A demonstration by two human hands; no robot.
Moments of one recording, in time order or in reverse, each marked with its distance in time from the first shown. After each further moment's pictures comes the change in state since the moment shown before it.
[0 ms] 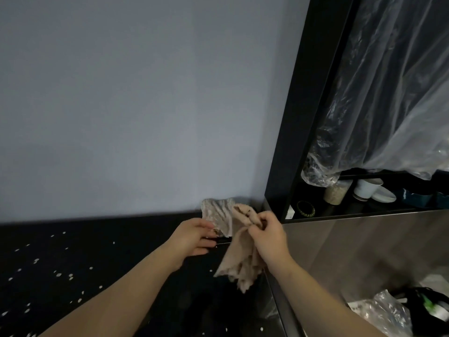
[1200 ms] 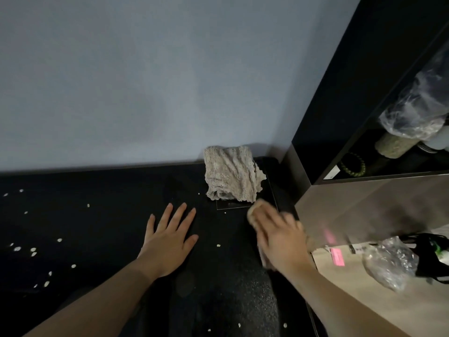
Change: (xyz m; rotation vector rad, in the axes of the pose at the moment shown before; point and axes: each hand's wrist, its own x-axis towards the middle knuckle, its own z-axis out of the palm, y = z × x) left_hand 0.100 -0.137 -0.035 1.369 -0.072 0.079; right_hand 0.037 0.154 0.043 -0.980 -0.247 -0.416
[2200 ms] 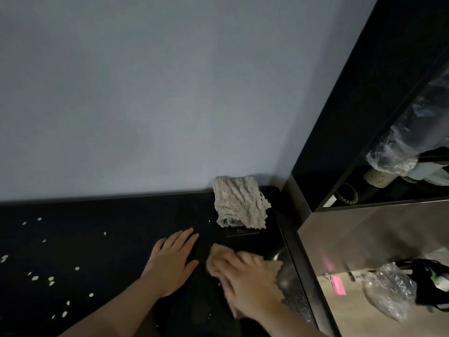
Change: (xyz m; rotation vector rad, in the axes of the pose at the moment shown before) left_hand -0.003 -0.027 -0.015 -0.025 0.068 0.091; right_hand -0.007 -0.083 0.013 -0.060 0.012 -0.228
